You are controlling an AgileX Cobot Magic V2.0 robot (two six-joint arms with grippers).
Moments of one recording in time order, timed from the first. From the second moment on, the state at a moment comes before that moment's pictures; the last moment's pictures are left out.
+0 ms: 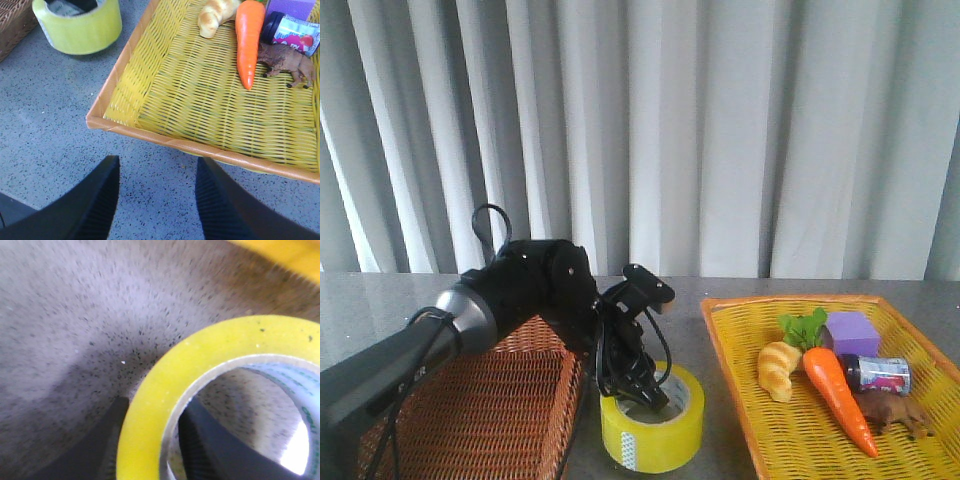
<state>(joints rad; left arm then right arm) -0.46 2.24 -2.15 -0.26 1.11 0.48 0.27 0.66 -0.67 0.06 0.76 -0.06</state>
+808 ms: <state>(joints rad) -0.24 1.70 -1.88 -0.11 1.16 0.26 0.27 0.66 -0.67 0.06 0.75 -0.06</state>
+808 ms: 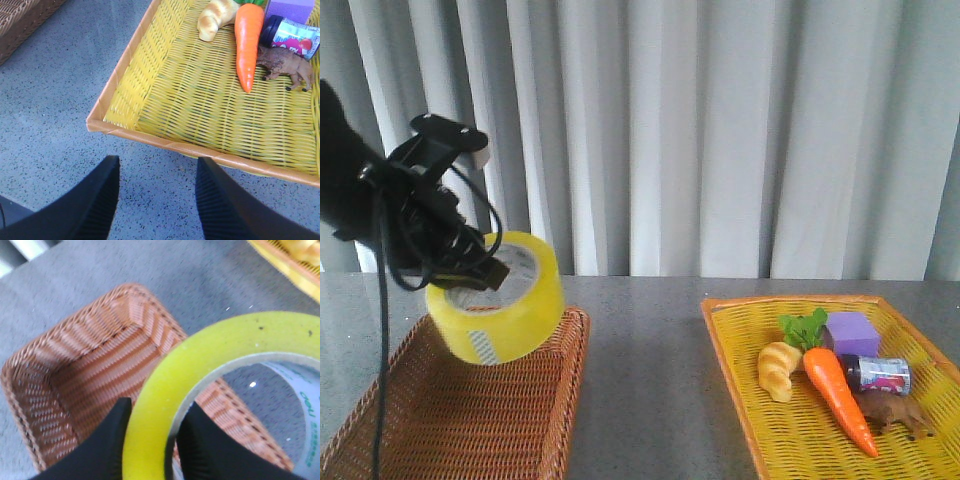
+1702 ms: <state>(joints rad) -0.15 1.79 -1.27 -0.12 0.51 0.25 0.27 0.66 -0.67 0.06 0.76 -0.06</state>
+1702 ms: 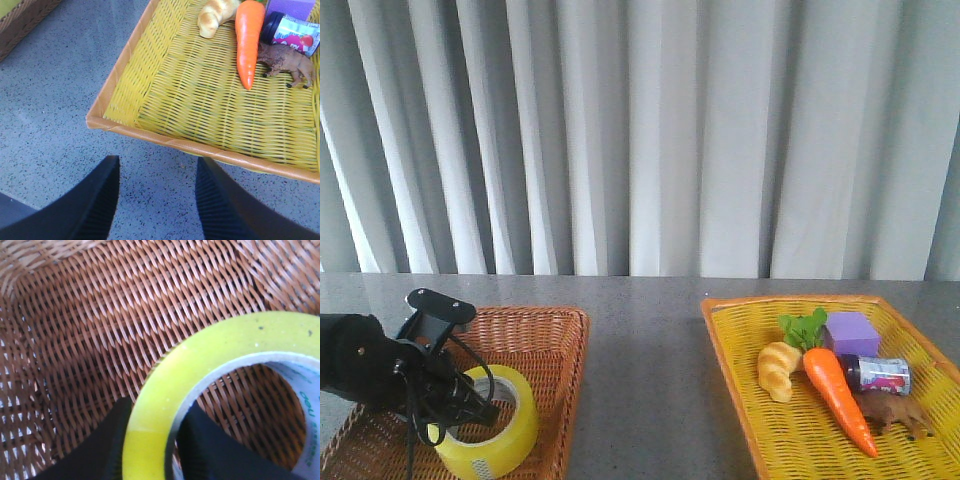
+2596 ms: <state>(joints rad) -0.15 1.20 -1.15 -0.13 0.75 0.23 0.27 0.66 -0.67 0.06 0.76 -0.06</state>
